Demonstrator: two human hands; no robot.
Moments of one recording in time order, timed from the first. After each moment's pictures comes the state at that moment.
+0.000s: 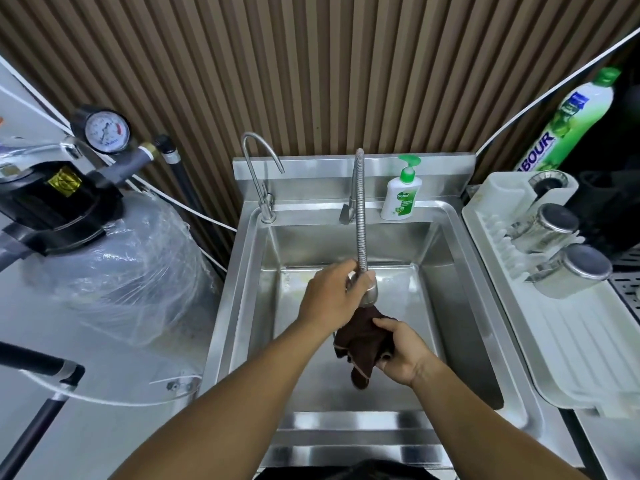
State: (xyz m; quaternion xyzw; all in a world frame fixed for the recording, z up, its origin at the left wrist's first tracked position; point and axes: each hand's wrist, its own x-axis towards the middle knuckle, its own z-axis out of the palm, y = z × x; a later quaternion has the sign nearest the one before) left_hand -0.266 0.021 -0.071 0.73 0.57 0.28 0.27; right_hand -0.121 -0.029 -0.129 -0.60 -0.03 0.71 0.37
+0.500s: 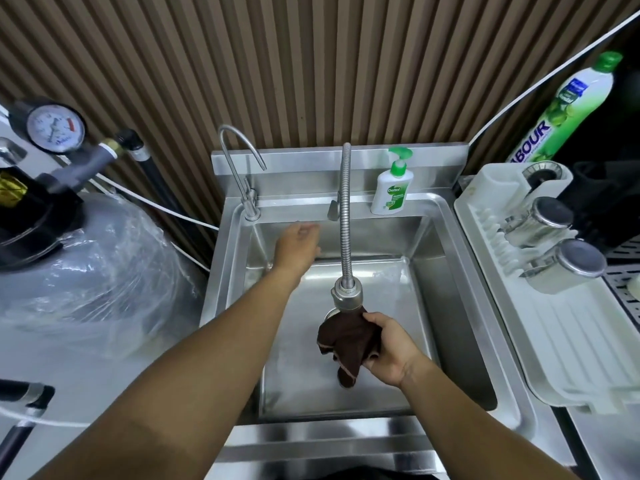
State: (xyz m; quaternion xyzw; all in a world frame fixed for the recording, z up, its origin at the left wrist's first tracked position) left_hand -0.284 0.124 -0.086 0.44 0.65 0.37 0.49; right_hand -0.127 -0.015 -0.133 -0.60 0.01 0.72 0.37
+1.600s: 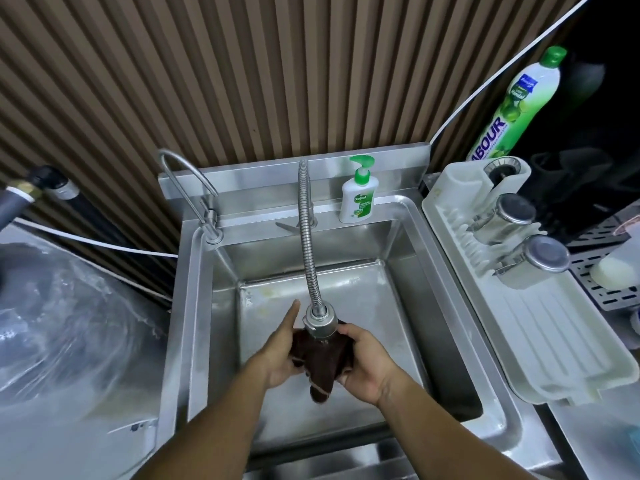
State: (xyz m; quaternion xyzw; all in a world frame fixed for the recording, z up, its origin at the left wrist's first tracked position) left_hand -0.288 0.058 -0.183 0.25 0.57 0.13 0.77; right_hand -0.132 -0.002 -0.126 -0.53 0.02 0.75 0.39
